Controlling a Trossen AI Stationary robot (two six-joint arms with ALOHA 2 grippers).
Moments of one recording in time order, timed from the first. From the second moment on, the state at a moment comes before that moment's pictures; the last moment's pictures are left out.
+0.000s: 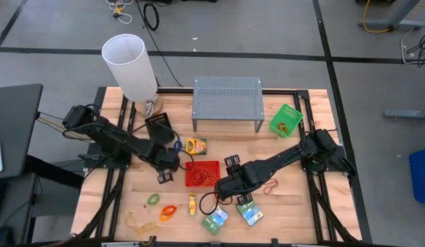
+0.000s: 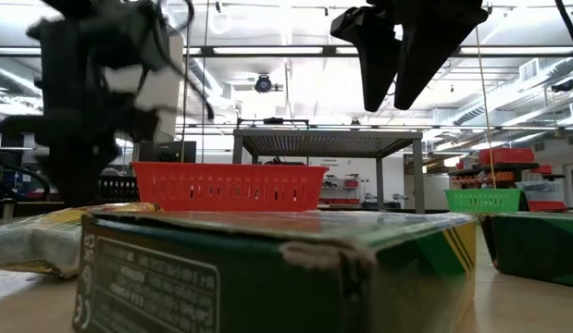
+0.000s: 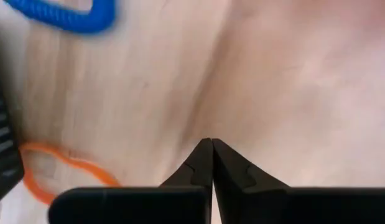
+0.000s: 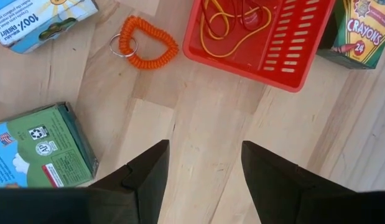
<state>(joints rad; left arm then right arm) -0.28 1.47 0.70 -0.66 -0.16 -0.62 0.42 1.99 1.73 -1.19 0.24 0.06</state>
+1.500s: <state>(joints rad) -0.19 1.44 0.63 -0.73 -0.07 -0.52 0.42 1.99 1.73 -1.23 0.19 0.02</state>
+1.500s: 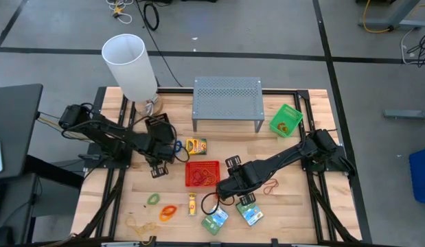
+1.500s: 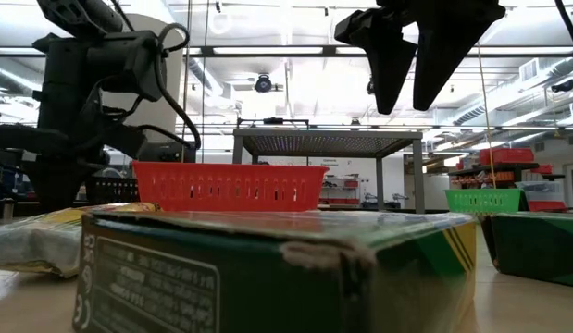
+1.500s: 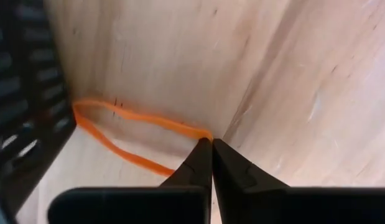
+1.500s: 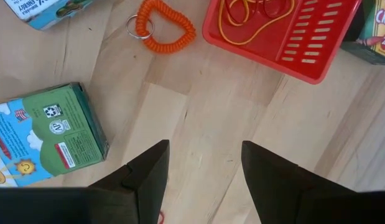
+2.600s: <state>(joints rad) -0.40 1.43 0.93 -0.38 -0.12 -0.18 0.42 1.99 1.73 -1.22 0.19 0.04</state>
